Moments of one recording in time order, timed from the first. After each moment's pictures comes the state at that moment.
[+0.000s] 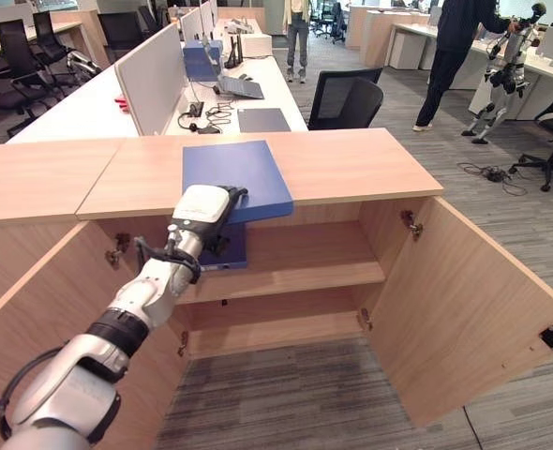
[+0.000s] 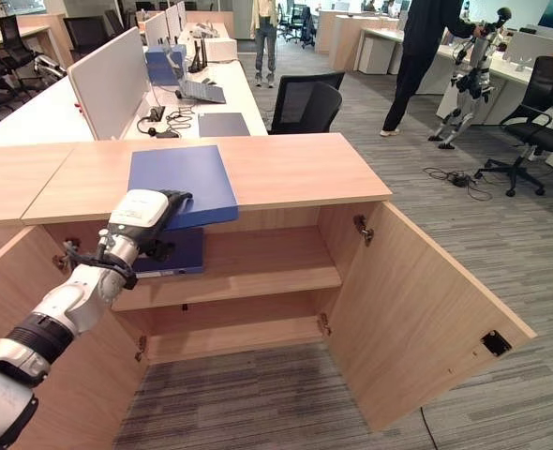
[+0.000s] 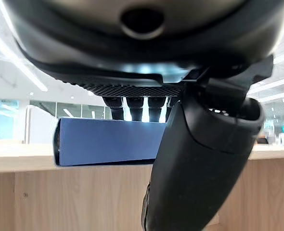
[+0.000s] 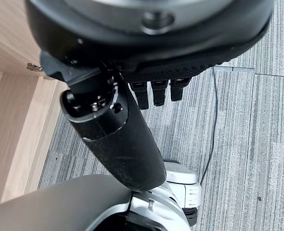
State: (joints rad) left arm -0.72 0.74 -0.65 0.57 0.67 0.02 0.23; right arm 0.03 -0.24 0.37 1.23 0.03 0.03 -0.03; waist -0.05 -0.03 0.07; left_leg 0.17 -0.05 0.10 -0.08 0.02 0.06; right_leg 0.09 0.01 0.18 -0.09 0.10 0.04
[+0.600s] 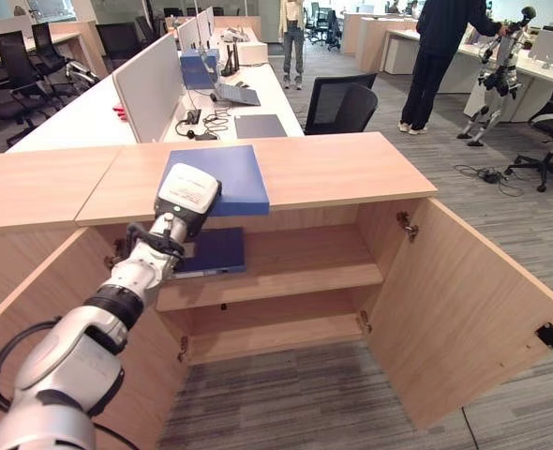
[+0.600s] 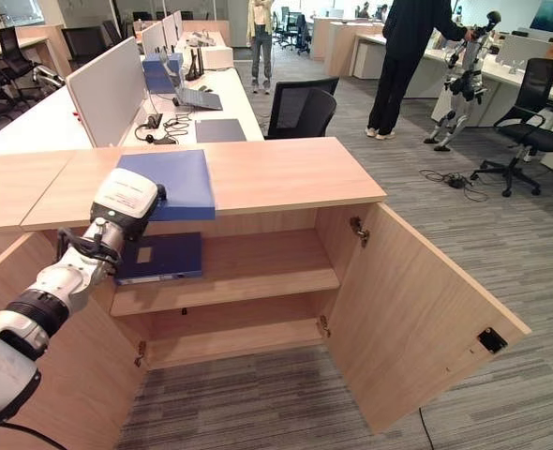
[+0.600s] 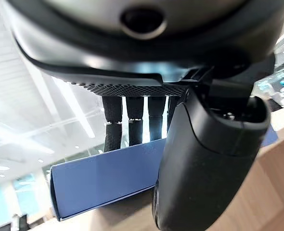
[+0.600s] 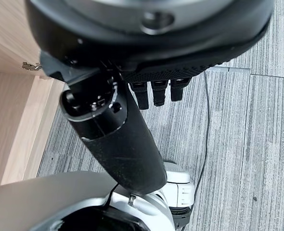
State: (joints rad) left arm -0.86 0.74 -0.76 0.84 0.89 0.07 0.43; right arm 0.03 -0.24 0.39 1.27 0.03 0.02 -0.05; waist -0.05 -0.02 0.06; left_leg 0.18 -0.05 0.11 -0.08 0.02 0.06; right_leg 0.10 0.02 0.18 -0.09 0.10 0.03
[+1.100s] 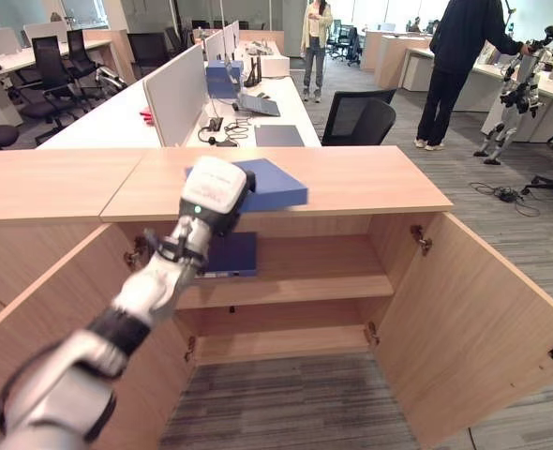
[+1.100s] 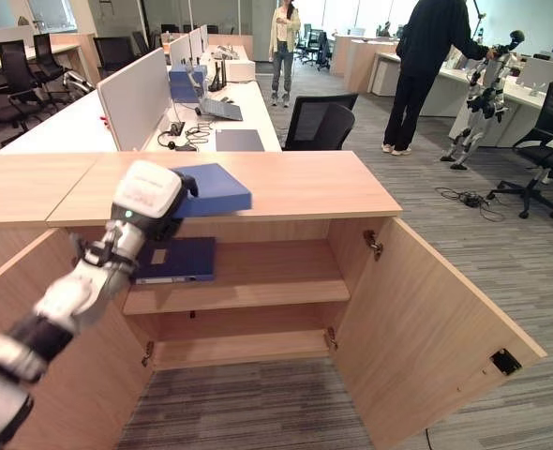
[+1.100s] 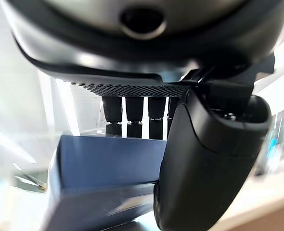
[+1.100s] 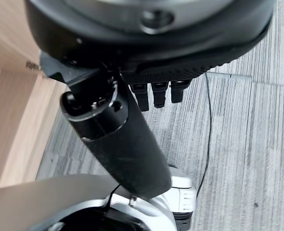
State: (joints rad) left arm -0.44 0.75 -0.48 0.03 0.78 0.01 0.35; right arm 0.07 -0.22 0.34 1.29 0.04 0.02 -0.08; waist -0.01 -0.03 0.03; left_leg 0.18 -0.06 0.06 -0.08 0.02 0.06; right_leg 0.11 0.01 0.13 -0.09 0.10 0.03
